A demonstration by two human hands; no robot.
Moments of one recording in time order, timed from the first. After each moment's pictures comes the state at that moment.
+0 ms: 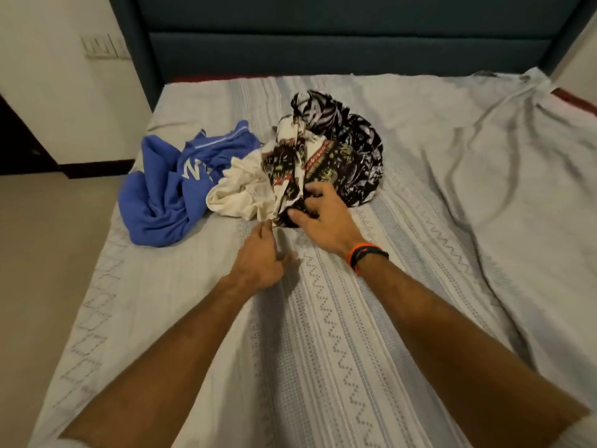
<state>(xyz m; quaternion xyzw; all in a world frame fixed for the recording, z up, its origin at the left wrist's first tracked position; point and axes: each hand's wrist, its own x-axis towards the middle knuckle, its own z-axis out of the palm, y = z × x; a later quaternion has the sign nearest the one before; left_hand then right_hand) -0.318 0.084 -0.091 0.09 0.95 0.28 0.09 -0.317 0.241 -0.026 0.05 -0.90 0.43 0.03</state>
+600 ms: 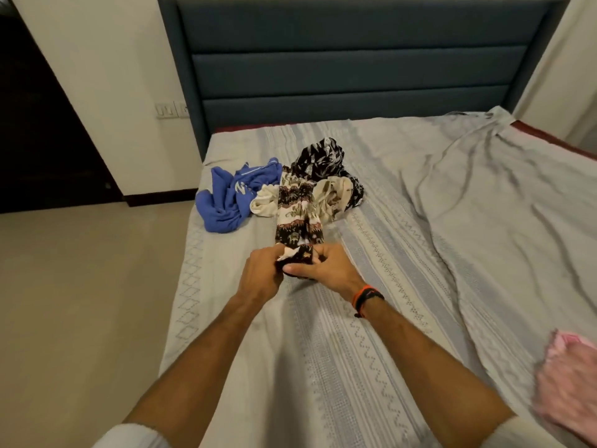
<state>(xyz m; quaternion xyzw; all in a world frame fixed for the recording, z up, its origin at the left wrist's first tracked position) -0.099 0.027 0.017 0.13 0.94 0.31 -0.08 -0.073 0.194 0.036 0.05 -0.78 0.62 -0.05</state>
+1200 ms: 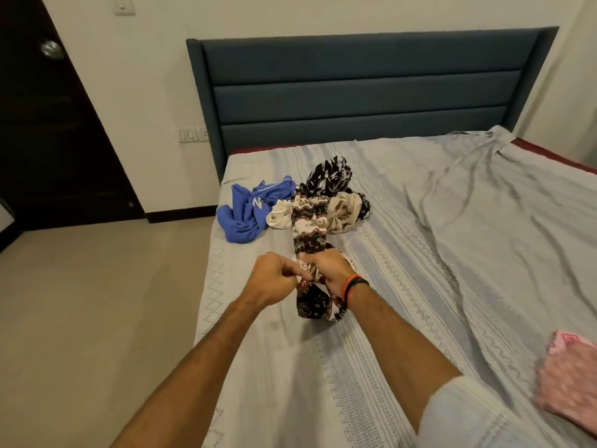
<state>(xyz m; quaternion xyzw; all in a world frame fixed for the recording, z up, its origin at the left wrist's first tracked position) -0.039 0.002 0.078 0.11 0.88 0.45 0.04 -0.085 0.153 0.045 -0.17 -0.68 0.70 -0.11</state>
